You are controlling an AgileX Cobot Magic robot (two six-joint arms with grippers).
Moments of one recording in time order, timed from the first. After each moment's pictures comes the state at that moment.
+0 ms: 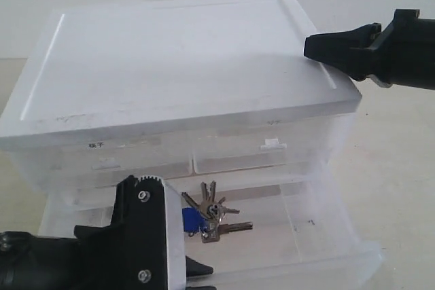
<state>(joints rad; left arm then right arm) -1.07 1.30 -0.47 -1.72 0.07 2.13 0.03 1.41 -0.69 -1.32 -0.93 1.26</state>
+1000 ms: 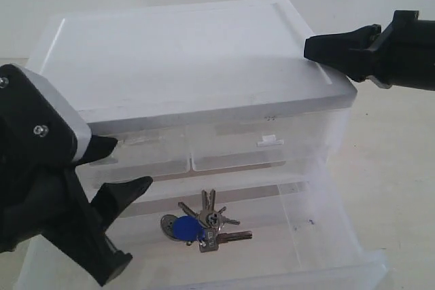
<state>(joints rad) -1.08 1.07 -0.47 -1.74 -0.47 1.80 0.03 1.41 -0.69 -1.32 -0.93 1.26</state>
